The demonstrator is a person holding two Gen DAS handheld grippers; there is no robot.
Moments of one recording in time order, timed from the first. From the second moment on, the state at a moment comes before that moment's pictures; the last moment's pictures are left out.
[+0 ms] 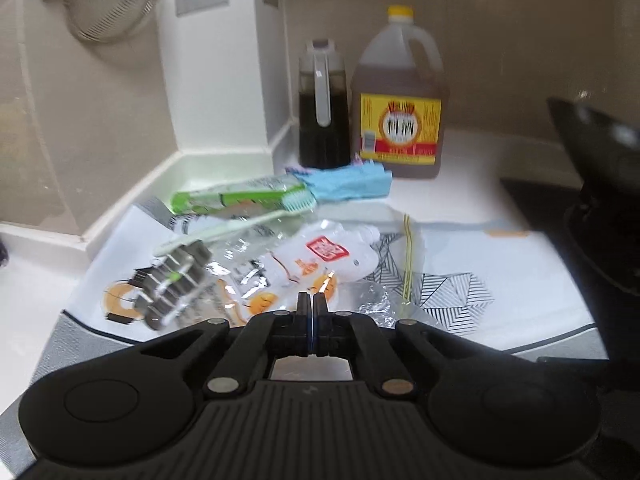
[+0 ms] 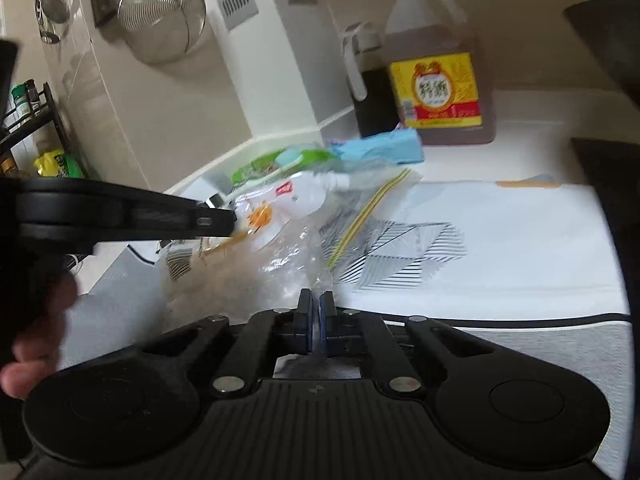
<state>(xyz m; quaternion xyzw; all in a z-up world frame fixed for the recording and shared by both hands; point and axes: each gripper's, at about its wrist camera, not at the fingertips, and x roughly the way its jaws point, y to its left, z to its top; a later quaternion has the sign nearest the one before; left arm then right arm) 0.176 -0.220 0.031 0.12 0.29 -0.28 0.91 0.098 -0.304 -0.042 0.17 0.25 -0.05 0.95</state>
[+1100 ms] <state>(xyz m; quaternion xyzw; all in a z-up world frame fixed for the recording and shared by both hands) 0.213 -0.241 0.013 0.12 0.30 -0.29 0.90 0.130 -0.296 -0.046 0.17 0.28 -0.04 0.94</state>
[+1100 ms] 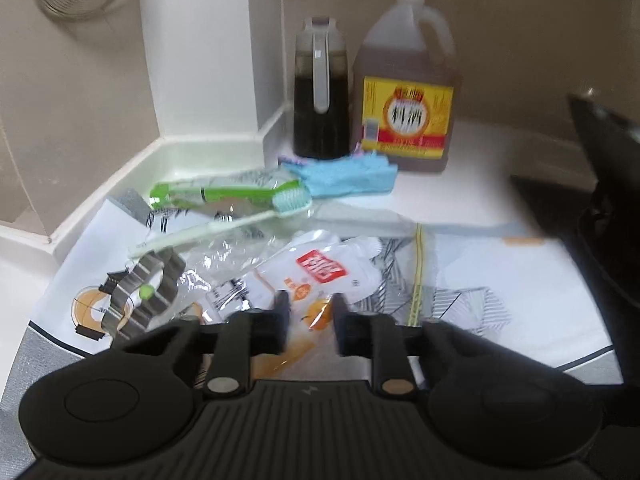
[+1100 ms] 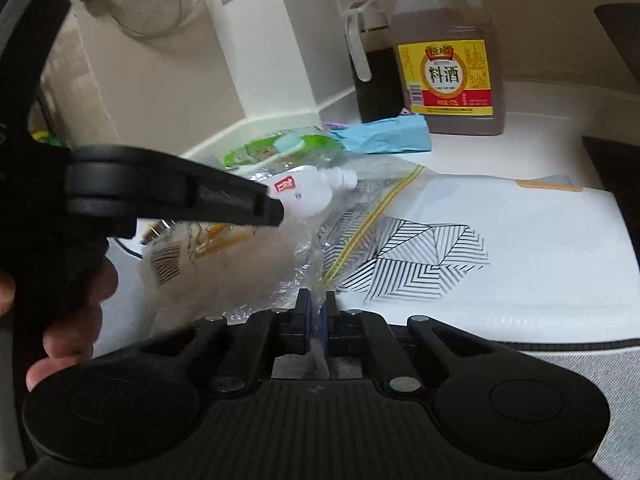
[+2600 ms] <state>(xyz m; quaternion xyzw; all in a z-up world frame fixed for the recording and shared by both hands) 0.121 -0.047 0.021 0.00 0.23 -0.23 0.95 -0.008 -0.305 -0.035 0.13 0.26 -0.13 0.95</state>
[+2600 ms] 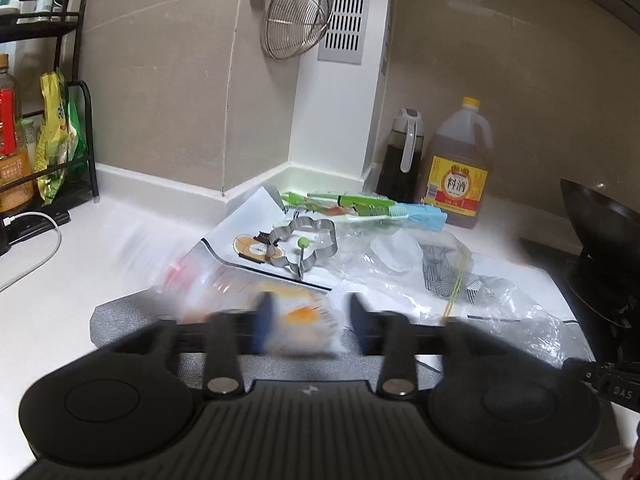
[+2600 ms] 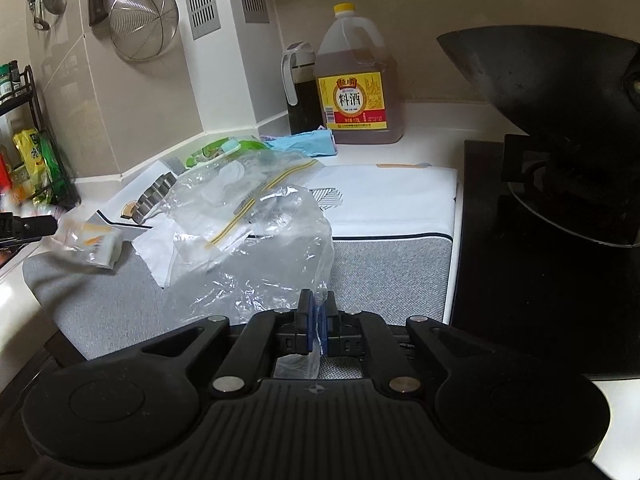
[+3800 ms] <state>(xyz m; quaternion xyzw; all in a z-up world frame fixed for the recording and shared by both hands) 0.169 -0.084 -0.025 0.27 0.26 -0.26 0.89 0.049 -0.304 -0.036 0.11 0.29 -0.10 0.95</state>
